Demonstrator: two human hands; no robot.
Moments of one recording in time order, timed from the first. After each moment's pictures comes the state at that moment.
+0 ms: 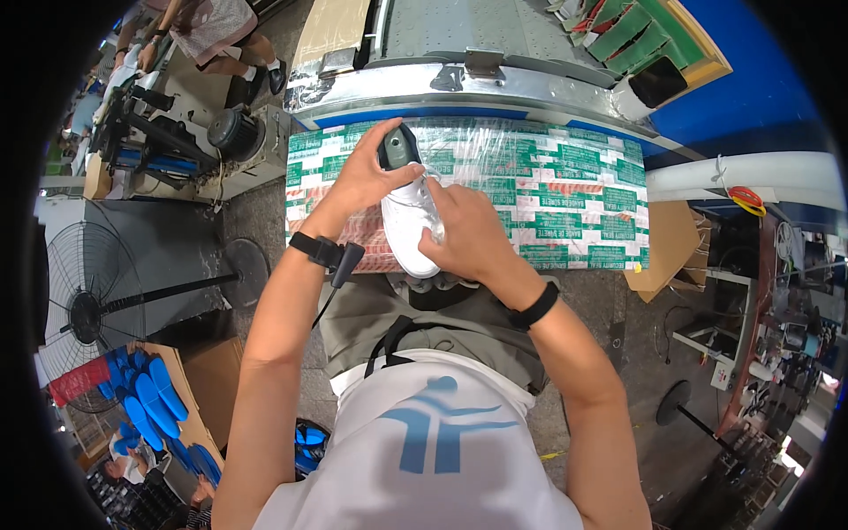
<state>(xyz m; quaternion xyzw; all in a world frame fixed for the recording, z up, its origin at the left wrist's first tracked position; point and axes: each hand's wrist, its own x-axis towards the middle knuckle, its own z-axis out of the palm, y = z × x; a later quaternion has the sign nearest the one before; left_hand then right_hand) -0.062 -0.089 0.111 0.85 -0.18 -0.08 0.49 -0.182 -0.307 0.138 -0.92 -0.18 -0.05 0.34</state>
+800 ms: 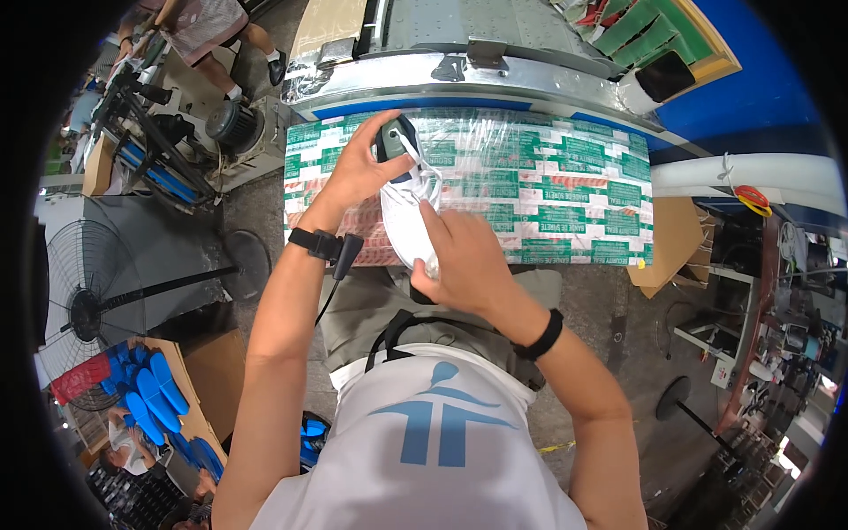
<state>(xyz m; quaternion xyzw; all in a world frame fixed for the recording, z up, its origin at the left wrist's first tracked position) -0.062 -0.075 0.111 0.83 -0.16 -0.07 0.53 -0.227 -0.286 0.155 -0.92 -0.24 -0.11 0.29</state>
